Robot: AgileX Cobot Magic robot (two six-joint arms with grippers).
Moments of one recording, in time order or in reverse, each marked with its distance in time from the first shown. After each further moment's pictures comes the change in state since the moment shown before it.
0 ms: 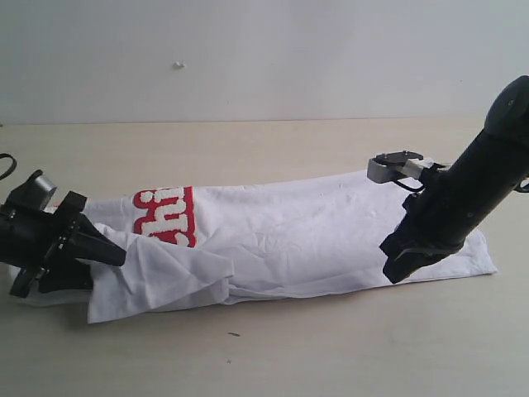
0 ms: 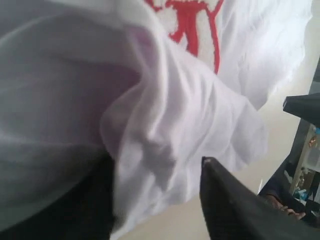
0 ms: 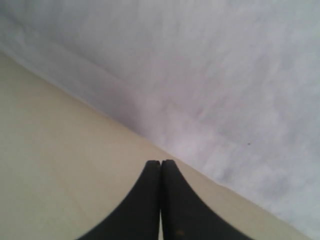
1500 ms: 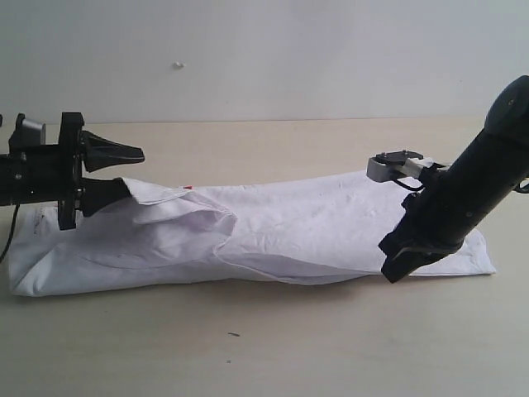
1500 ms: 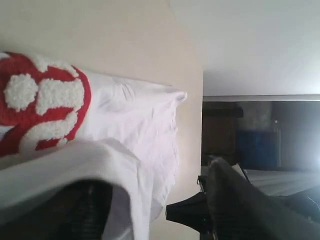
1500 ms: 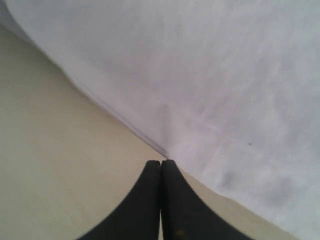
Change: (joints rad) left arm -0.030 0.006 -0.029 -0.586 0.050 0.223; right arm 0.000 0.000 0.000 0.010 0.002 0.000
